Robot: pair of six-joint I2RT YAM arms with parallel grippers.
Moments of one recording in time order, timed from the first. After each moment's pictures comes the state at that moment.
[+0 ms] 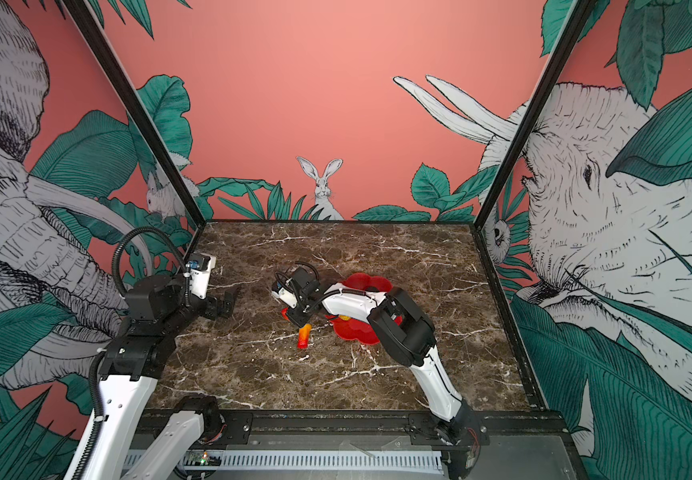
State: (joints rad) left arm -0.07 0.71 0.88 -0.61 0.20 0.23; right arm 0.92 2.17 1.59 -0.41 -0.22 -0.12
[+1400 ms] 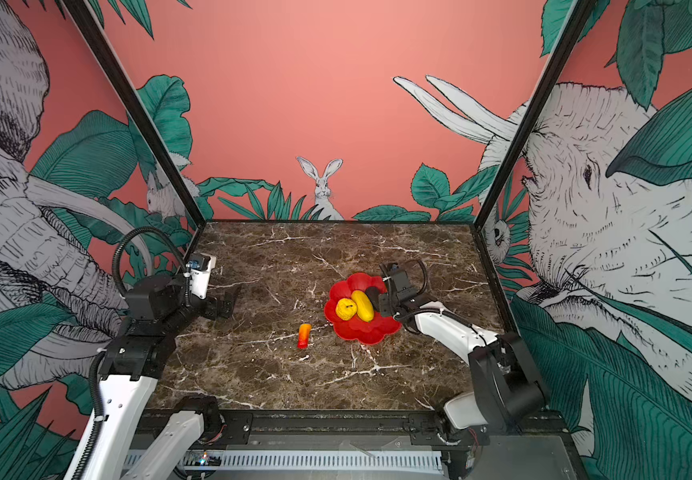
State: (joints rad) left arm -0.07 0.71 0.88 -0.61 0.20 0.23; right arm 0.47 1.45 0.82 -0.30 0.19 0.27
